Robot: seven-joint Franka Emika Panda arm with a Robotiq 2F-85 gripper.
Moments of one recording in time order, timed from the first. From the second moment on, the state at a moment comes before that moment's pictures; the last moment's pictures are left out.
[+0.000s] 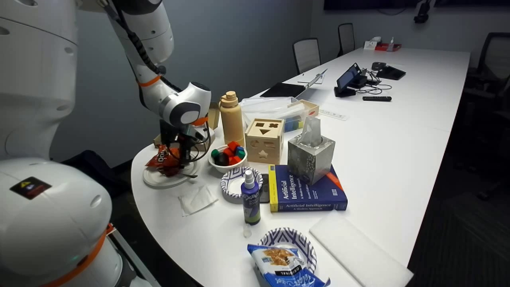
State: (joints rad) arm 0.32 0.47 0.30 -2.28 0.50 2.60 0.61
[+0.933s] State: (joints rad) arm 0.36 0.36 0.30 -2.18 0.47 2.51 0.70
